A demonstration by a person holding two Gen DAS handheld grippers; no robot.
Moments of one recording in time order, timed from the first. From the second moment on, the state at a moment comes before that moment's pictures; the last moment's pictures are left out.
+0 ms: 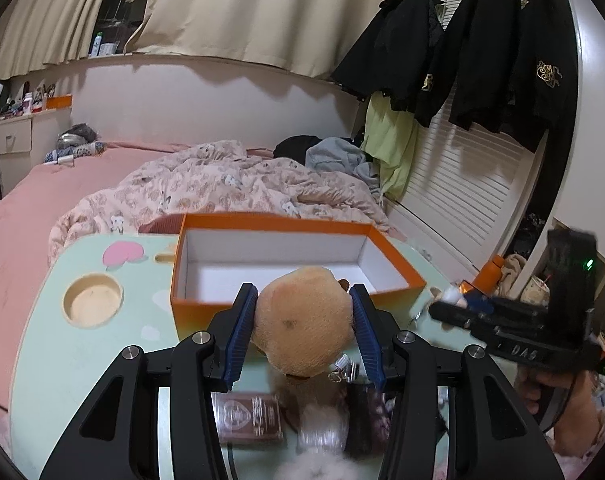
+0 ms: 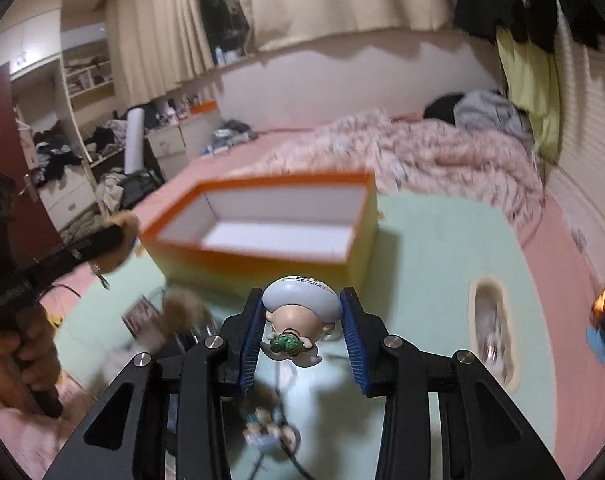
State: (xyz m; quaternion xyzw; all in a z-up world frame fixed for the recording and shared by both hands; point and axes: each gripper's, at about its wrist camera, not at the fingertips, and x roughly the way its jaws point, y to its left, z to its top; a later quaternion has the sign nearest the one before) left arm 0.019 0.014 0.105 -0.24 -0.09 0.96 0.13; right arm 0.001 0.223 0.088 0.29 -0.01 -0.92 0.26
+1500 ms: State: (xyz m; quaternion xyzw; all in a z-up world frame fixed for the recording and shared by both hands) left arm 0.029 0.018 0.083 -0.31 -0.07 0.94 0.13; right arm 0.026 0.199 0.088 0.29 0.02 -0.90 0.33
